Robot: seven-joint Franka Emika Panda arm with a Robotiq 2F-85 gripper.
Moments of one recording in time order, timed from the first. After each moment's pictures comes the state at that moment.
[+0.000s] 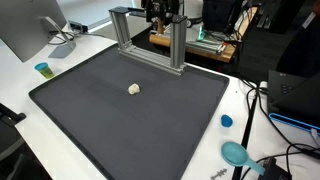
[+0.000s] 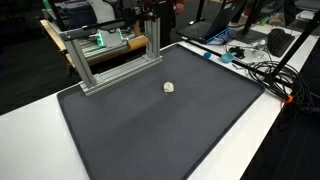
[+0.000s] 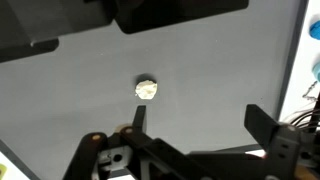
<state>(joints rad) 0.01 -0.36 0.12 -2.56 0.06 2.46 0.30</state>
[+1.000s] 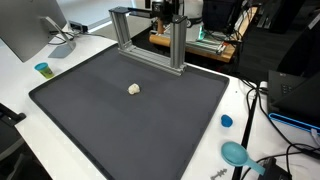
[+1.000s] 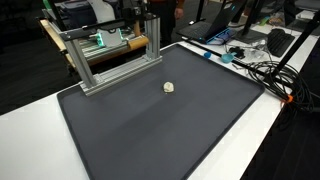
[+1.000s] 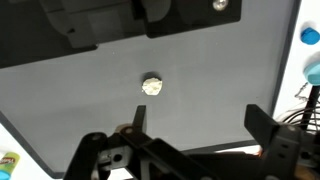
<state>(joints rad) 0.01 -0.48 0.09 -2.55 0.05 2.32 0.25</state>
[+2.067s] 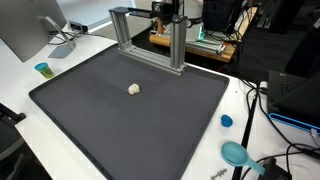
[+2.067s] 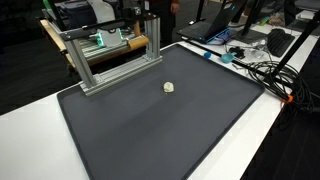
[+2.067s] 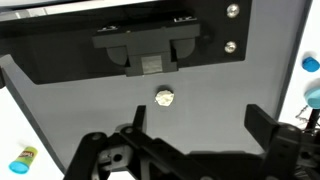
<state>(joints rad) 0.00 -0.65 0.08 -2.57 0.01 2.13 0.20</state>
